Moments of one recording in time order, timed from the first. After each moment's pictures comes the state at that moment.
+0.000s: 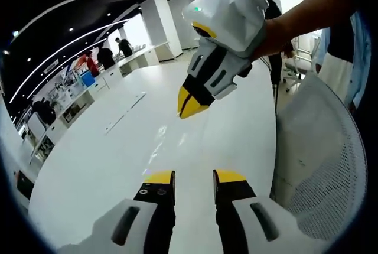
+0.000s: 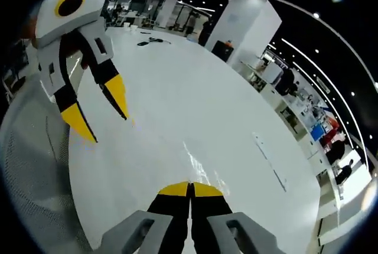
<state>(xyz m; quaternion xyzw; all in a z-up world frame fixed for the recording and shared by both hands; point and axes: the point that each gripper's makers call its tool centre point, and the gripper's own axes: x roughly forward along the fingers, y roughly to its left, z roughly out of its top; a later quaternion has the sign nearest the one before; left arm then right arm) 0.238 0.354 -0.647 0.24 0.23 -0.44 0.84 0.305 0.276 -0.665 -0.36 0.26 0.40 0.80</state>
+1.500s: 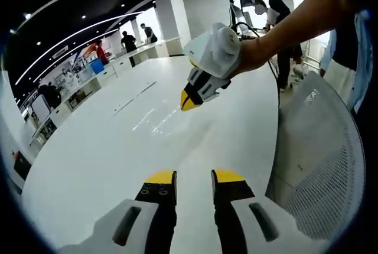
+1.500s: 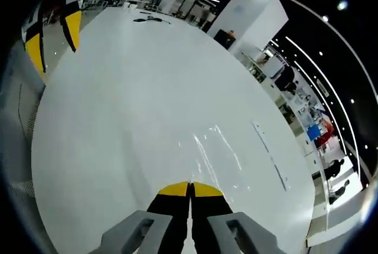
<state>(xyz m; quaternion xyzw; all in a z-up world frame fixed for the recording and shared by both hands) 0.227 0.392 -0.661 0.21 0.25 -0.41 0.85 0.348 0.267 -0.718 -0.40 0.27 0.38 0.79</state>
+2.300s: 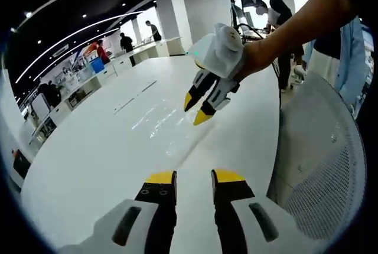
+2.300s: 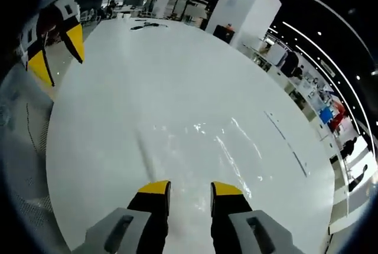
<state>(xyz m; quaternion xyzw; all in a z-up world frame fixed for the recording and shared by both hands) 0.231 0.393 -0.663 0.21 0.26 -0.41 0.85 0.332 0.272 -0.737 -0.33 0.31 0.41 0.79</state>
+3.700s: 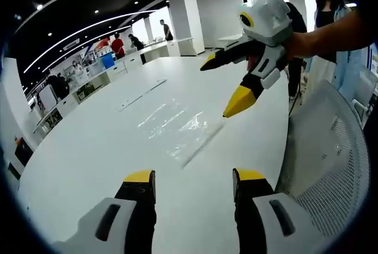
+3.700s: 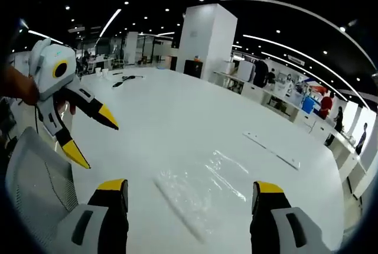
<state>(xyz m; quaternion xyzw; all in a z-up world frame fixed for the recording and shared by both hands) 0.241 0.394 -0.665 0.18 0.26 -0.37 0.87 0.296 0.268 -0.650 -0.18 0.22 0.38 0.88</state>
